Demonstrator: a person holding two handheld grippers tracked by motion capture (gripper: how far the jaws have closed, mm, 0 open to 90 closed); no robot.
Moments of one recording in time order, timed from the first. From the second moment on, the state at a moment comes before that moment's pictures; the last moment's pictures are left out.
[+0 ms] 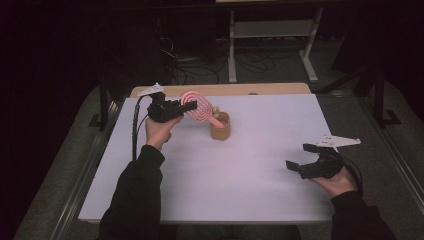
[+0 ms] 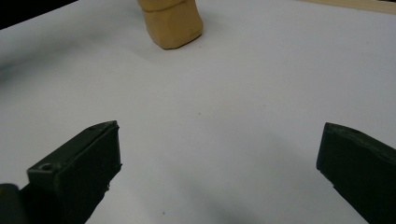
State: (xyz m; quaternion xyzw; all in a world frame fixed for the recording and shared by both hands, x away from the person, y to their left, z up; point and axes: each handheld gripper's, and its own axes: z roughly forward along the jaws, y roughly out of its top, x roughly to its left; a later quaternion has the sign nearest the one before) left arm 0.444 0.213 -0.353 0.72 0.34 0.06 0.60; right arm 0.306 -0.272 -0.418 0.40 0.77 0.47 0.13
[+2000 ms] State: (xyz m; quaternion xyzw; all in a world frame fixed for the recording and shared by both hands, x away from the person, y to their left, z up) left arm 0.379 0.293 -0.373 0.72 0.34 0.15 0.58; right arm 0.307 -0.272 -0.423 0.40 0.78 0.46 0.13
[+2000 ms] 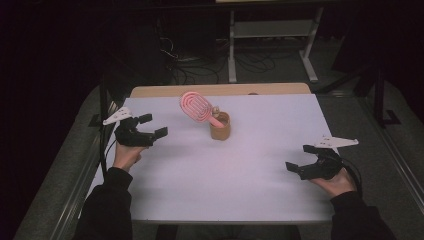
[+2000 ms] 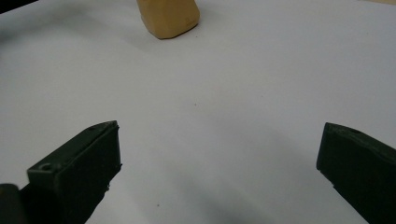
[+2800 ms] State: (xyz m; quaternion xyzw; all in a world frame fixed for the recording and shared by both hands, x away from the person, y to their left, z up) left arm 0.345 0.323 -0.394 0.71 0.37 0.18 0.58; right arm 0.306 -0.275 -0.424 0.40 0.78 0.46 0.13
